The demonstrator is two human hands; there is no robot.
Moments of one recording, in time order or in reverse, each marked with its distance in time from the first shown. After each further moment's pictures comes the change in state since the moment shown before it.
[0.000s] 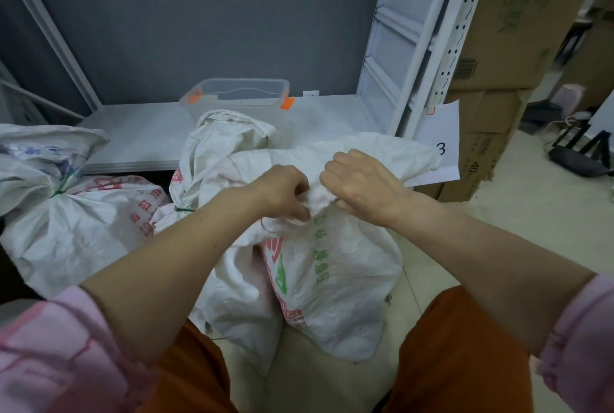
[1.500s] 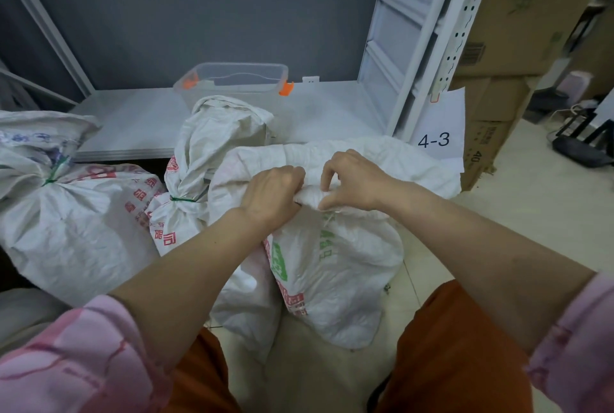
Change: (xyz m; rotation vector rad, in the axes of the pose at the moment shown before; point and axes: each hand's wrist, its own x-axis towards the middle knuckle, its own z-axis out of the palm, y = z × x) left_hand 0.006 -0.016 0.046 0.160 0.400 0.095; right_hand 0.008 -0.002 0.010 0.755 -0.500 0.584
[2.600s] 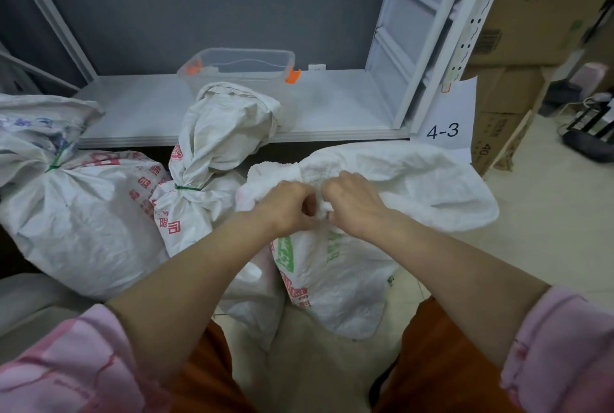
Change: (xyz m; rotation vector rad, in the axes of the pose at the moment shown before) left_hand -0.015 -0.005 0.025 -0.338 -0.273 -0.087; right_hand 0.001 -0.009 0.058 -0.428 0.092 -0.033
